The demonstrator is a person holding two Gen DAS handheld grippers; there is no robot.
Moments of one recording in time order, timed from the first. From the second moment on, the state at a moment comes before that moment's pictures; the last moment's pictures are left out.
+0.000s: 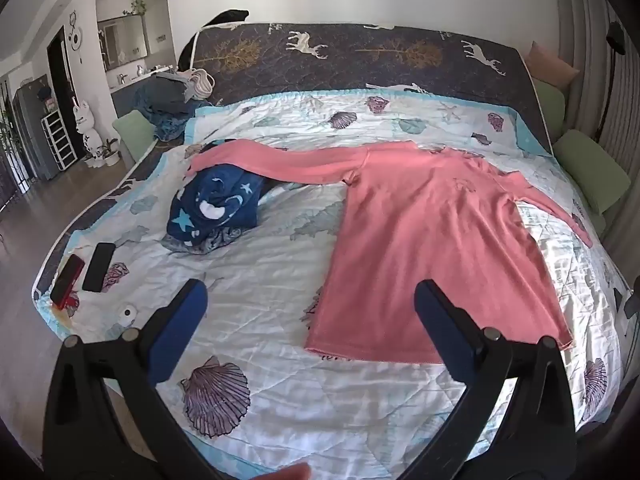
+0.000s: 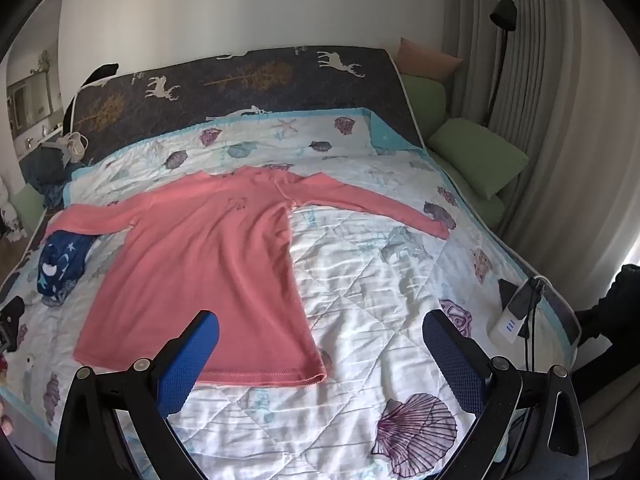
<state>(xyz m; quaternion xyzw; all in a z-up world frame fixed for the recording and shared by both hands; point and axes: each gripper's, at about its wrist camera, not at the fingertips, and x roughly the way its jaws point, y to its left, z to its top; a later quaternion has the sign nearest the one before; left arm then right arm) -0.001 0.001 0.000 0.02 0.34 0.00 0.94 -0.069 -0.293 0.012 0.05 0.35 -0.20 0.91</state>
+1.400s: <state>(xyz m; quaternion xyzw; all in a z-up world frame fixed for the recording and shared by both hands) -0.001 0.003 -0.008 0.04 0.33 -0.01 0.94 -0.067 -0.291 0.010 0.05 0.36 -0.20 0.91</state>
